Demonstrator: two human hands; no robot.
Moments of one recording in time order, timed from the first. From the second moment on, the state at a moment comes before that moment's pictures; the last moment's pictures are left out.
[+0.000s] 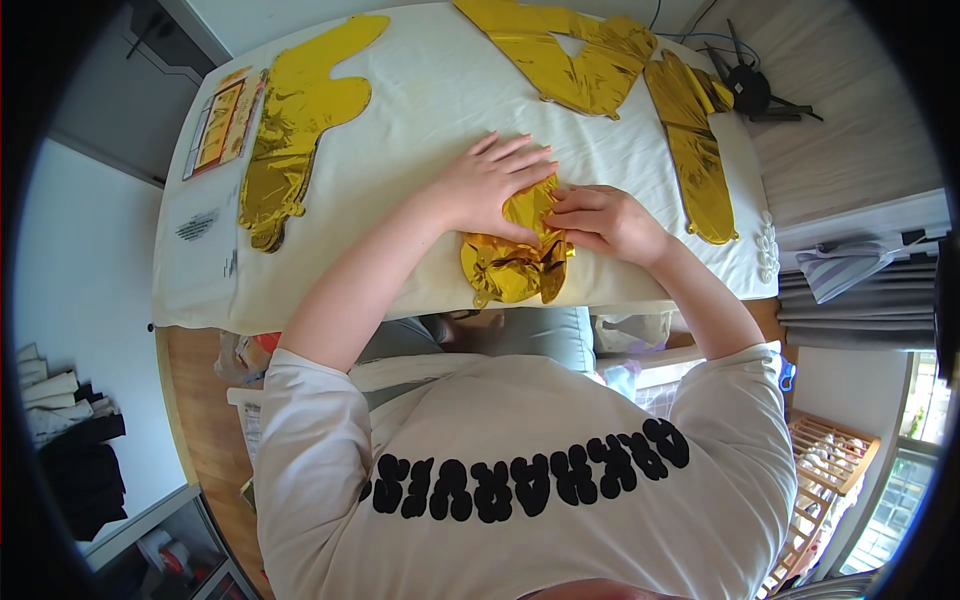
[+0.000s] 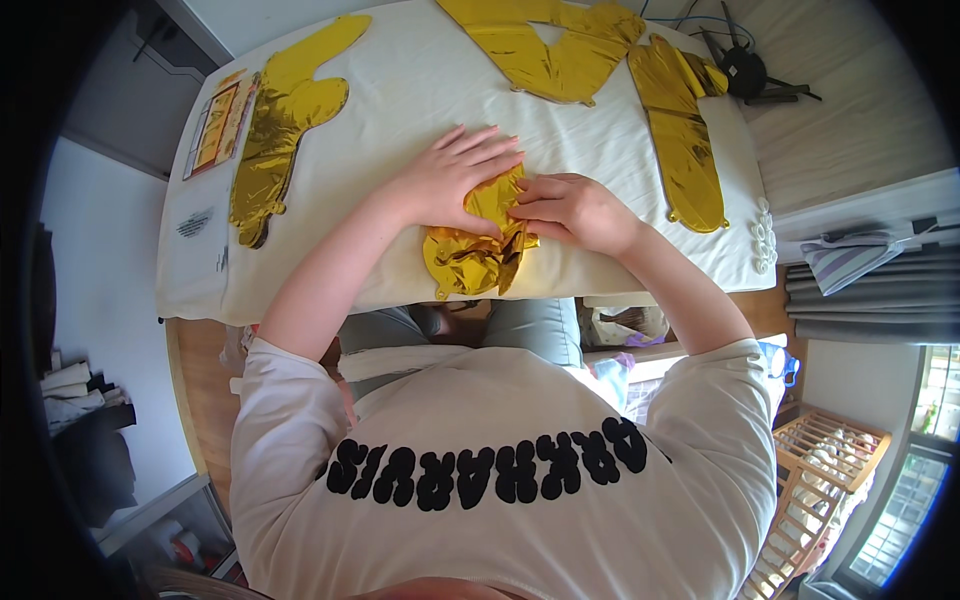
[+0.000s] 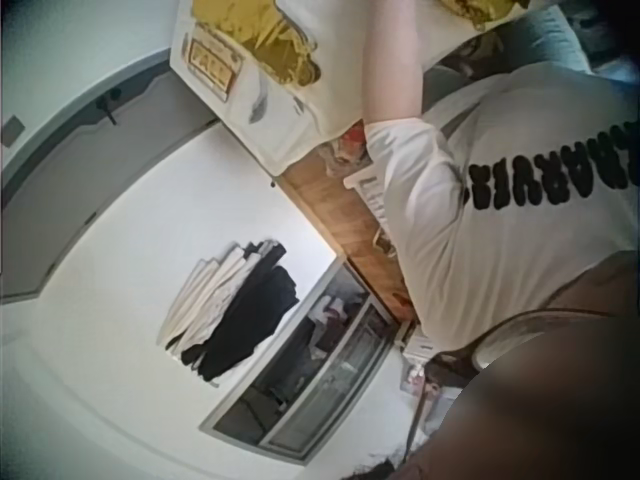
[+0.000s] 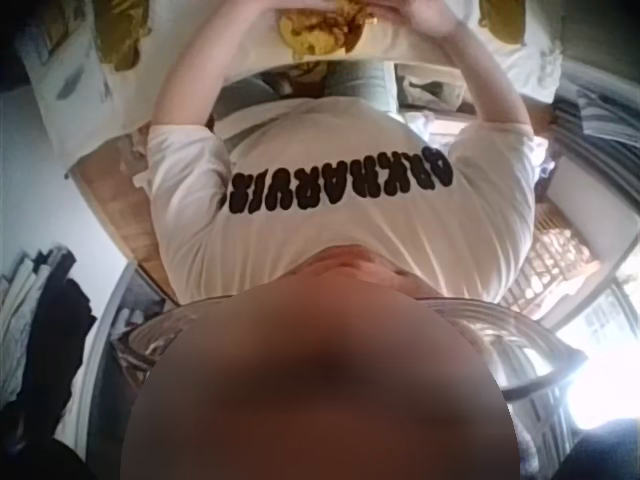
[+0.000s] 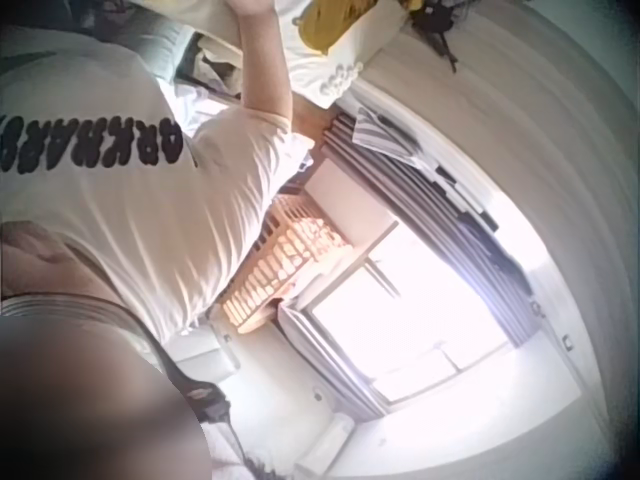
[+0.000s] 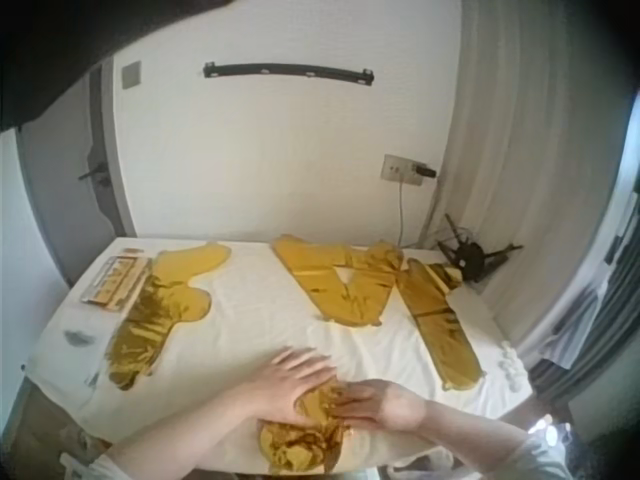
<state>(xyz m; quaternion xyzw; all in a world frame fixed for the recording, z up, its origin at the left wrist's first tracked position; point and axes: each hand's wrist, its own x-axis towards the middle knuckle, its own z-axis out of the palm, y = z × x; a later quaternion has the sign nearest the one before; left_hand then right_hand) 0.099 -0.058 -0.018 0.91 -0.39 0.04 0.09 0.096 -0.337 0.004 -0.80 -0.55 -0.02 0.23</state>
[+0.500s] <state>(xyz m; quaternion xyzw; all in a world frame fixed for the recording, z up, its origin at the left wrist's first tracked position) 0.098 -0.059 -0.030 0.91 -0.39 0.08 0.09 0.068 -0.315 0.015 -0.86 -0.42 -0.05 0.28</state>
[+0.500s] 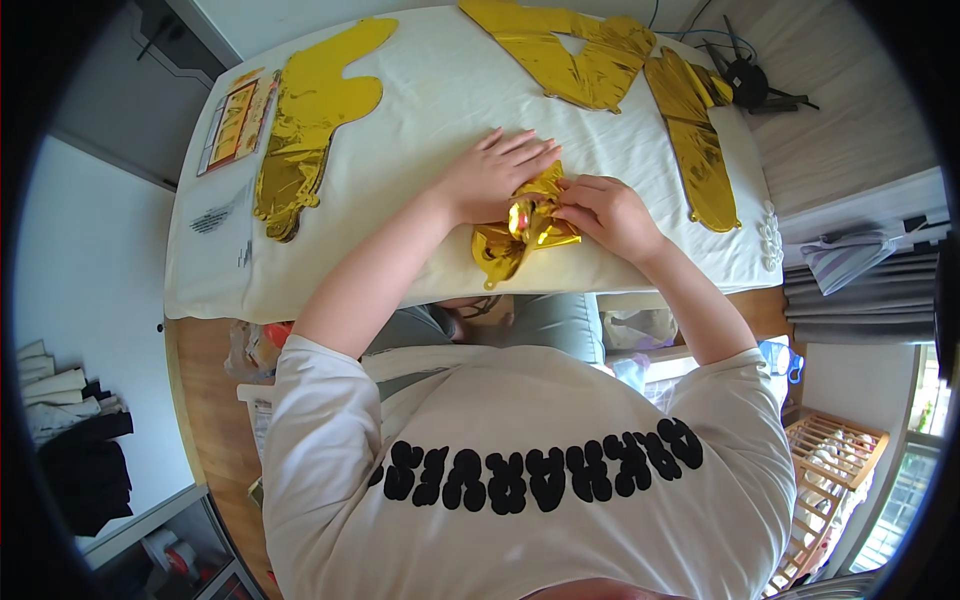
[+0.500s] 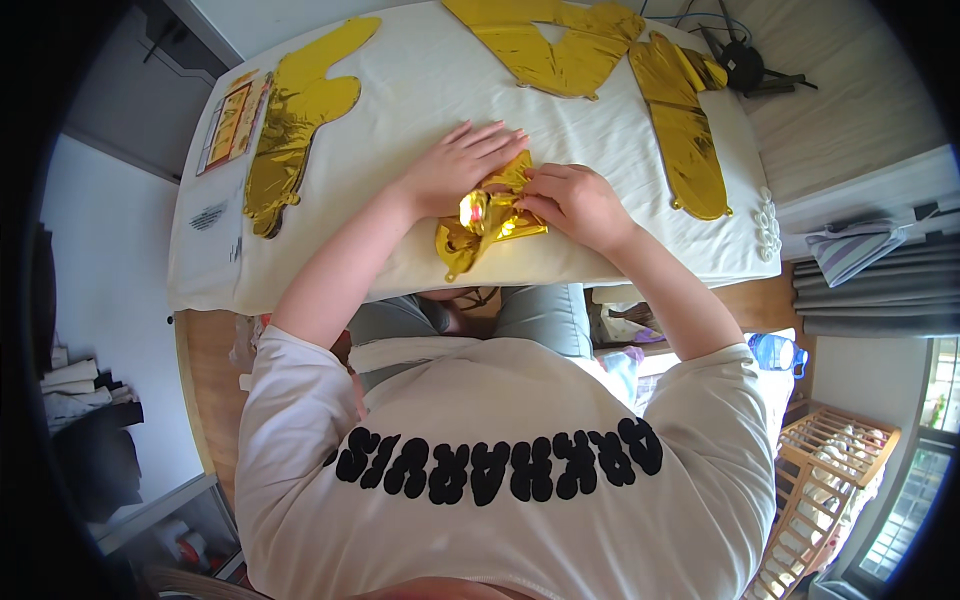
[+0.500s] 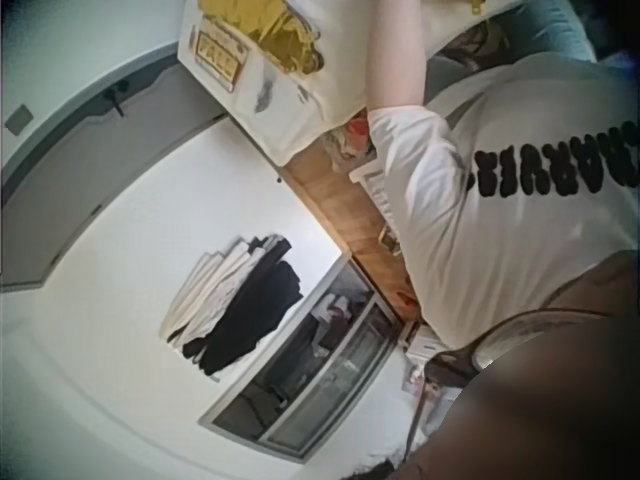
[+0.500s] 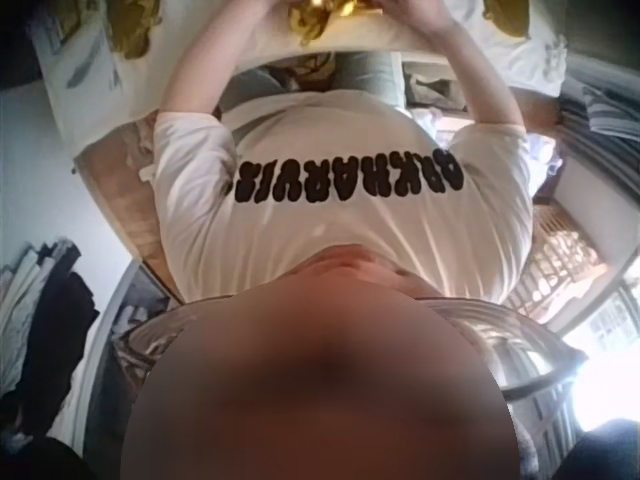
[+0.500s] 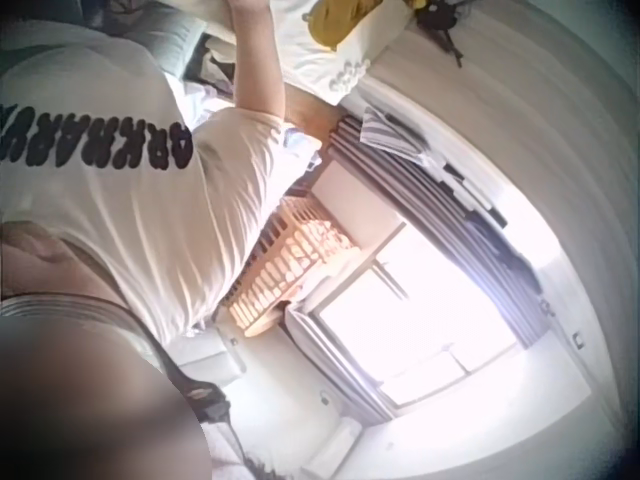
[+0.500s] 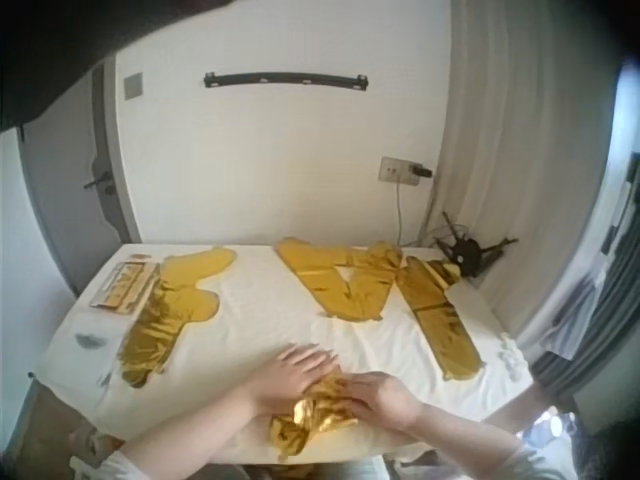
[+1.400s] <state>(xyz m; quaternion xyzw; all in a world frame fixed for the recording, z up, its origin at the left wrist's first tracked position) 0.029 -0.023 -0.004 0.89 -0.27 -0.03 0.36 0.053 -0.289 0.011 -0.90 -0.34 -0.09 0.25</state>
